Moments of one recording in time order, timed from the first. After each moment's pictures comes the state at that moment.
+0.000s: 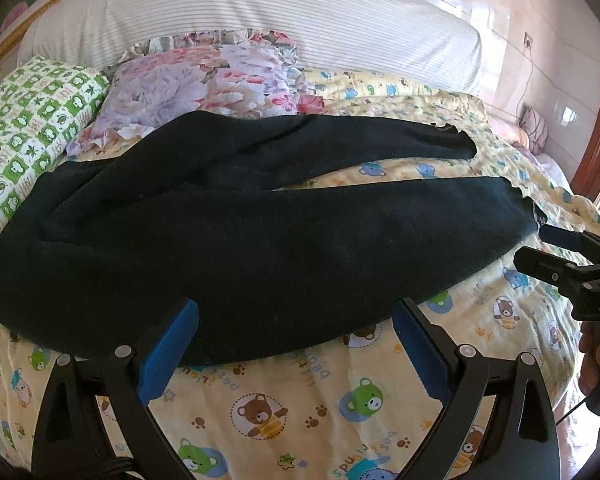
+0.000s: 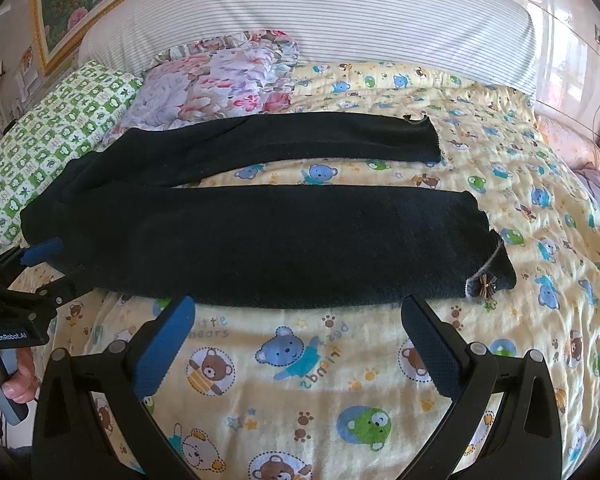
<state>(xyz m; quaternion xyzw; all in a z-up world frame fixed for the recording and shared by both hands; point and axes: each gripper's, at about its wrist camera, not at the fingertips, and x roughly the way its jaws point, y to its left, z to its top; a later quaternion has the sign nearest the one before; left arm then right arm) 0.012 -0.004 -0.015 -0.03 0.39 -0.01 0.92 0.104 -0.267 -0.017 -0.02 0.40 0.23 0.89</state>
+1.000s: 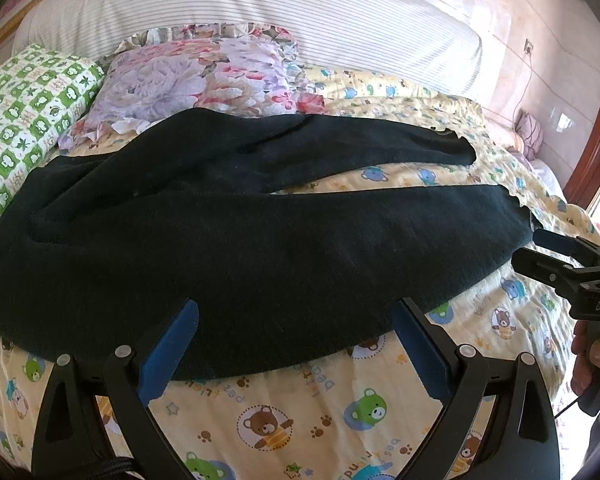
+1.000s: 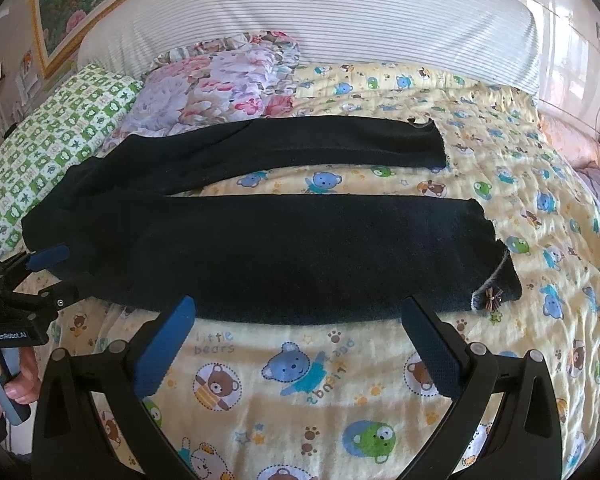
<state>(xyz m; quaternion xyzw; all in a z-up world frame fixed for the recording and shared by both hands) 0.022 0.002 -0.015 -0.04 0.39 -0.02 0.92 0.110 -0.261 -0.015 -0.01 0.40 0.24 0.89</state>
